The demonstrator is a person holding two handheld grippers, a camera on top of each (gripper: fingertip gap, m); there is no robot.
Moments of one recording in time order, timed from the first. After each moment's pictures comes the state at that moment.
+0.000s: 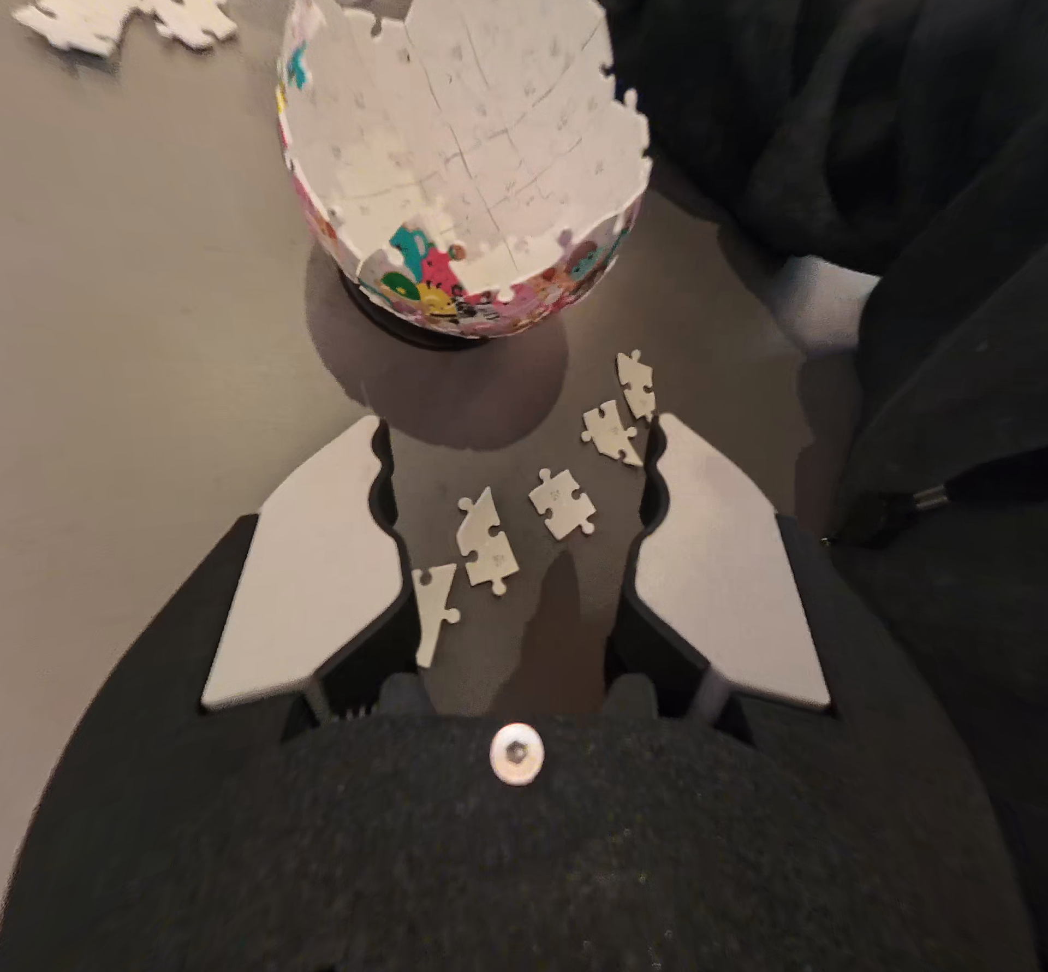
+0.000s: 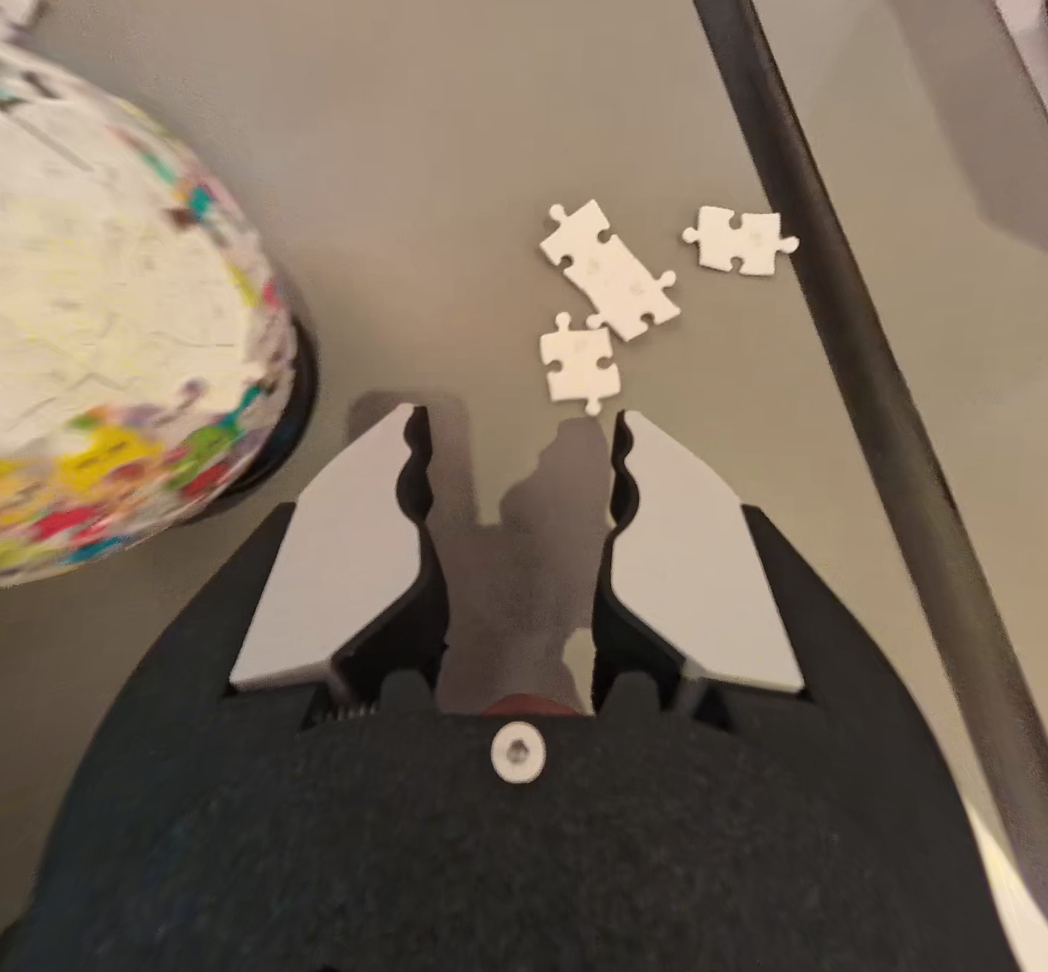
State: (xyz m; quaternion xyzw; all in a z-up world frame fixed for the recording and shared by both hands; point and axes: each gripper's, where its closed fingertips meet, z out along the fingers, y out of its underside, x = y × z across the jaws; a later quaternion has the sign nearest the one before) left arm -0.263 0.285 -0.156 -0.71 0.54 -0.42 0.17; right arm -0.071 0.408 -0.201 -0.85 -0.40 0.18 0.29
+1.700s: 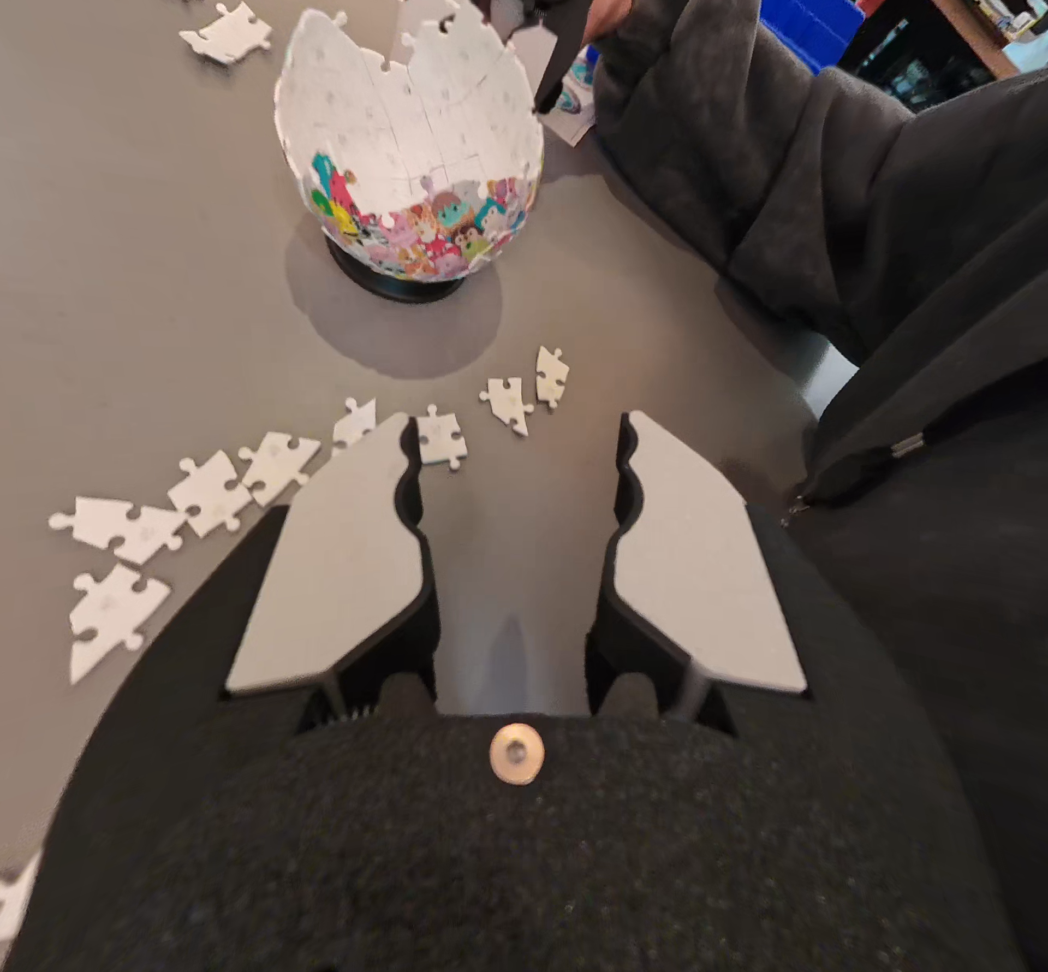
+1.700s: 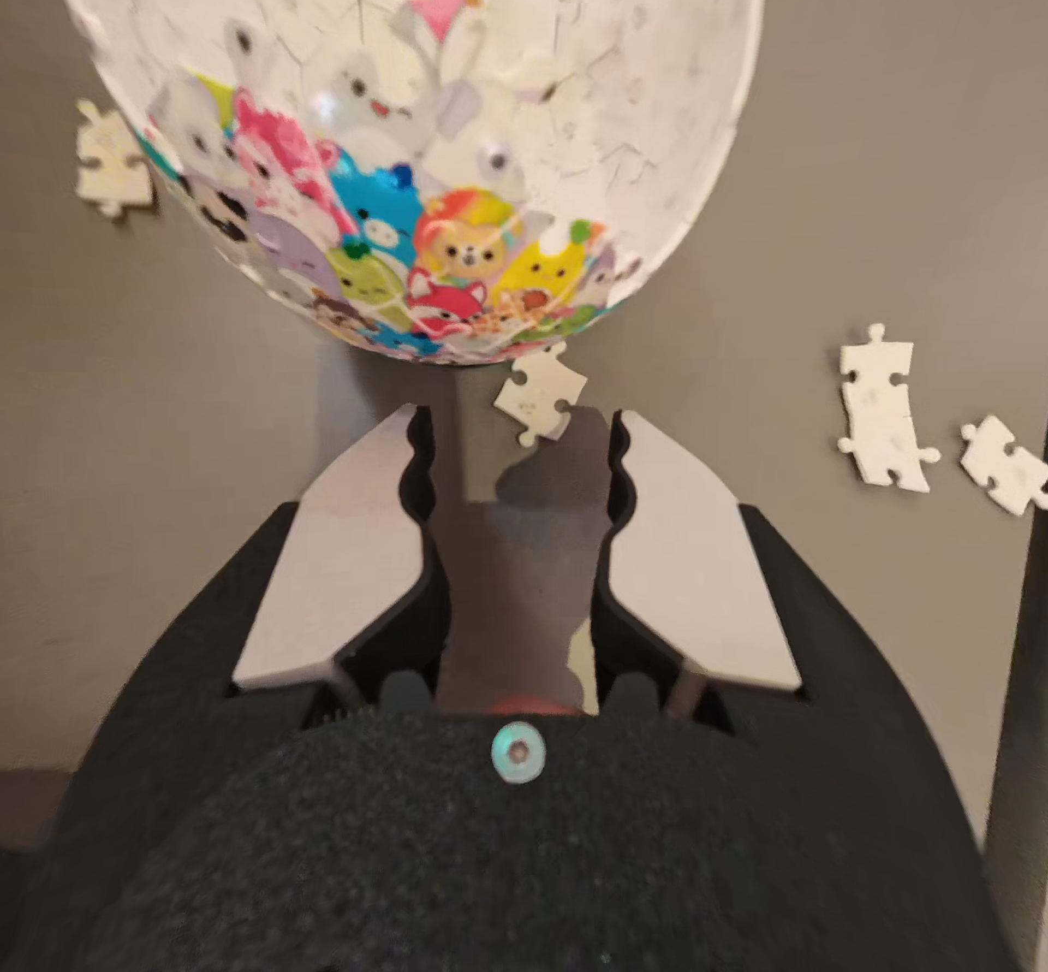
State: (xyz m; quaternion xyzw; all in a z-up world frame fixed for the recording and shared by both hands) left arm -0.301 0.220 -0.109 -0.77 0.43 -0.39 0.26; right arm -0.100 0.333 -0.214 -0.67 -0.65 0.22 0.29
